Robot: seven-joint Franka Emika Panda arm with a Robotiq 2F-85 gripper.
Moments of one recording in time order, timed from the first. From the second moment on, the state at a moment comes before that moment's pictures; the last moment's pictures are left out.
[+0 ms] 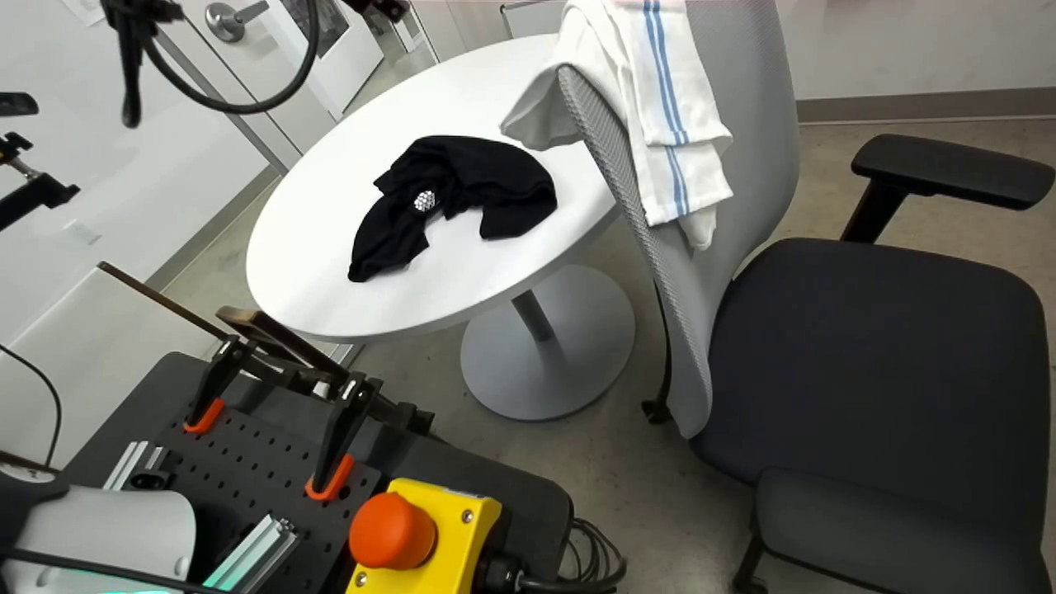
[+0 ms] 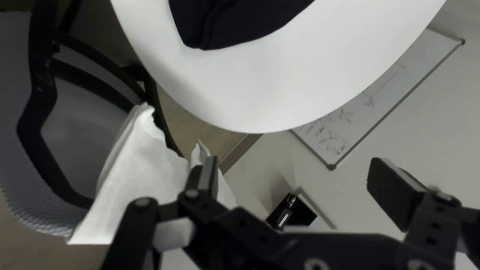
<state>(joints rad) 0.27 -0.29 -0.39 -2.75 0.96 3.14 -0.24</state>
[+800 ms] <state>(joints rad) 0.57 -0.19 -0.83 -2.74 0.78 3.75 0.07</state>
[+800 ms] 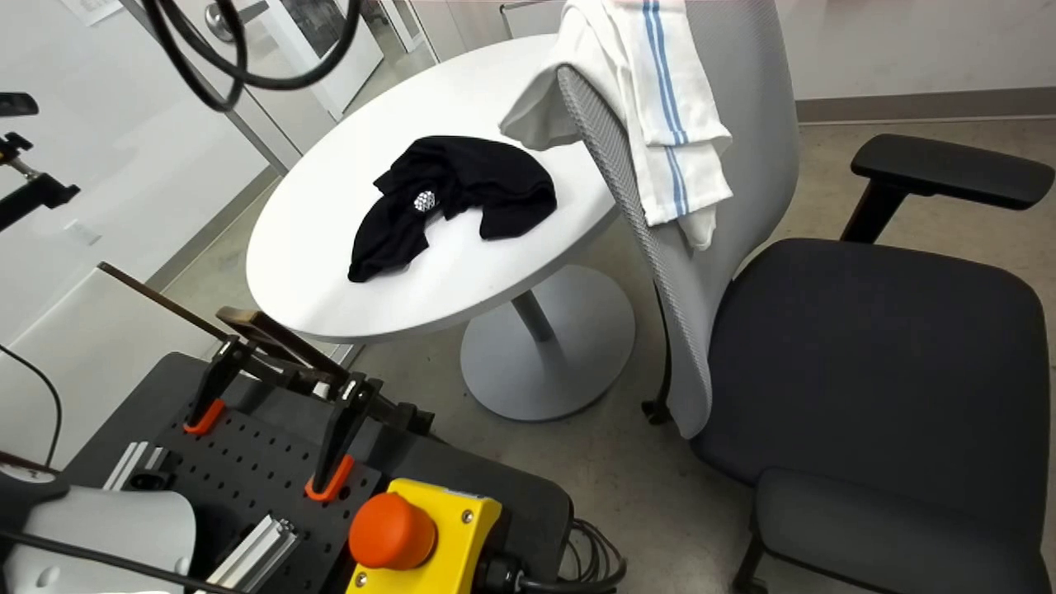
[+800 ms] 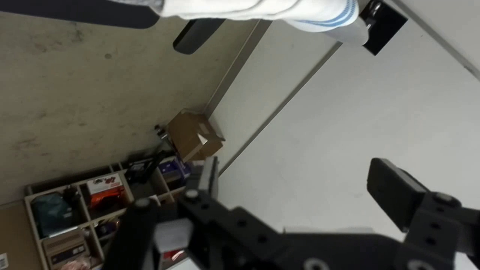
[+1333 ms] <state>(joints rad) 0.56 0.22 -0.77 -2.73 1.05 3.73 0.24</state>
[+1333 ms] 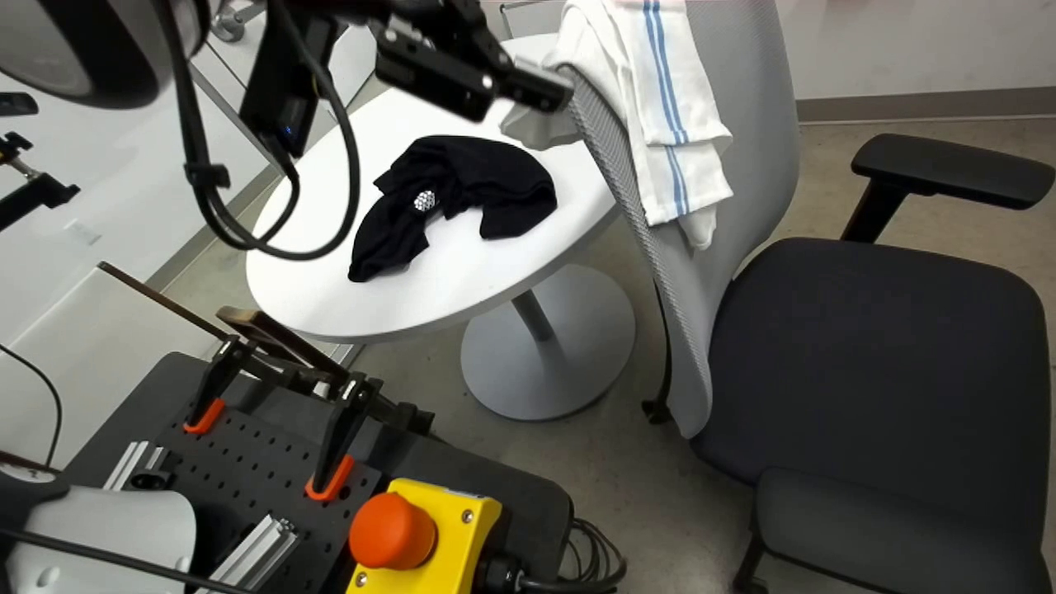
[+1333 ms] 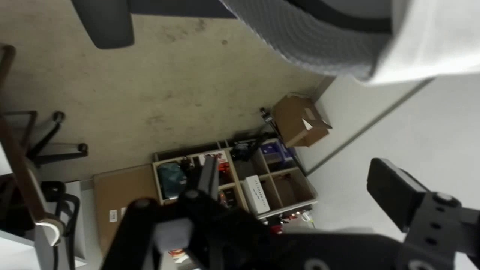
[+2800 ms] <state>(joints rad) 0.61 0.31 -0.73 -2.49 1.14 3.33 0.15</state>
